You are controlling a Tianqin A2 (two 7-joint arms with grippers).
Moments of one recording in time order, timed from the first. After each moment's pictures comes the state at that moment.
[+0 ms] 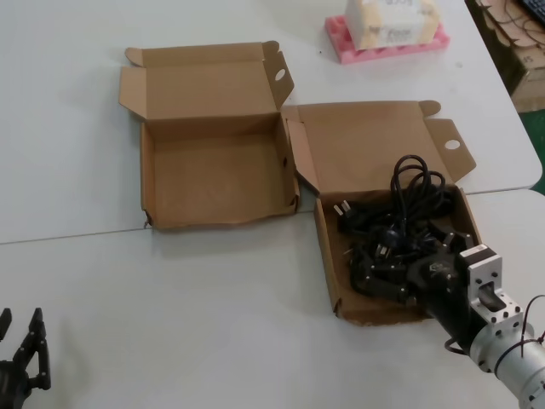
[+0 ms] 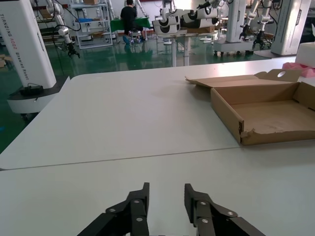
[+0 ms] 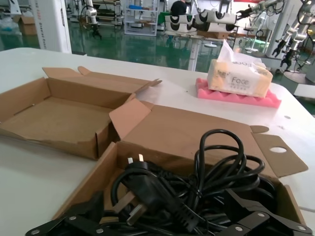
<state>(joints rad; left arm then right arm) 0.00 -0.30 1.60 -1.60 -1.80 0.00 0.00 0.31 0.41 -1.77 1.36 1.36 -0.13 0.45</state>
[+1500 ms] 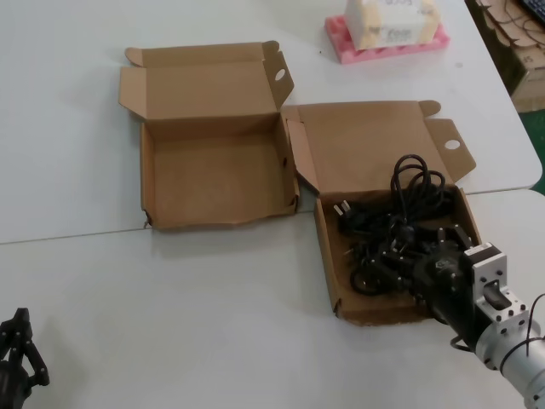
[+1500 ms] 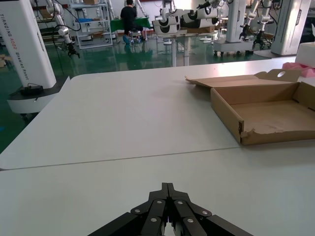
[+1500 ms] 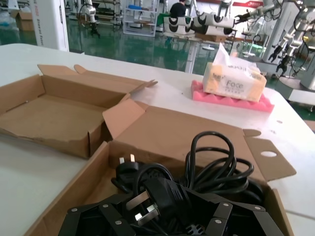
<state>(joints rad) 0.00 -0.30 1.60 -1.60 -1.80 0.00 0.00 0.31 0.43 -1.77 1.36 1.34 -0.11 0.45</state>
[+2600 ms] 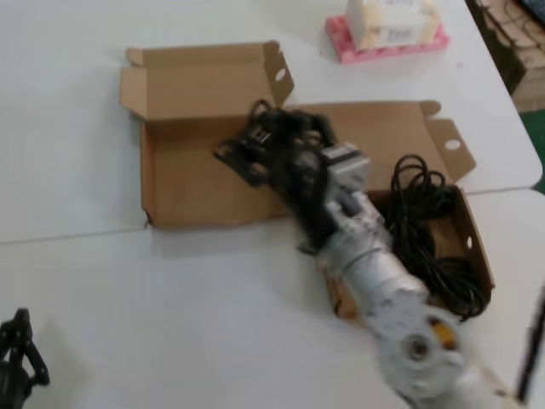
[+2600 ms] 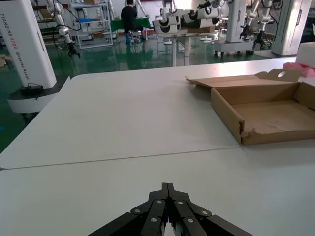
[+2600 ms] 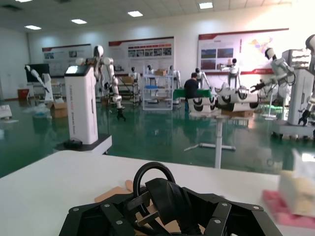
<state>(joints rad) 0.00 -0.30 1.60 -1.60 -1.80 0.00 0.00 0.57 0.11 -1.93 1.34 1.25 0.01 0.45</state>
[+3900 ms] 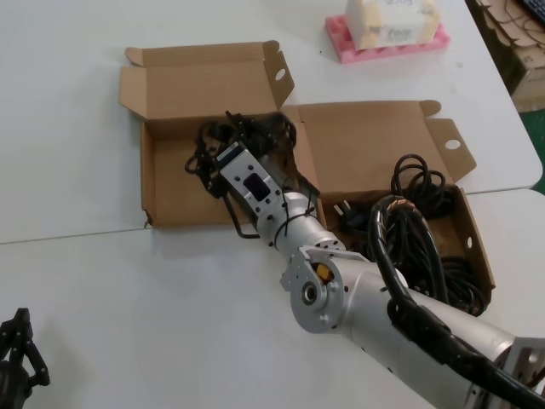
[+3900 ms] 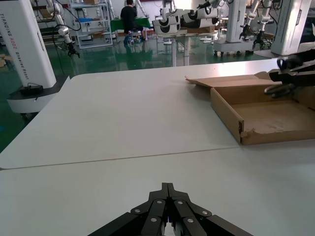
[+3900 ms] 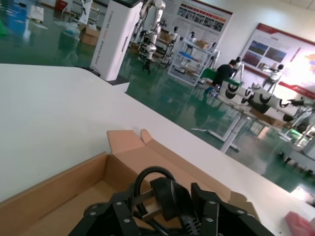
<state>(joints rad) 0.00 -0.30 1.60 -1.60 -1.80 0.00 0.00 1.13 0.00 -2.75 0.52 1.54 0.35 0.45</state>
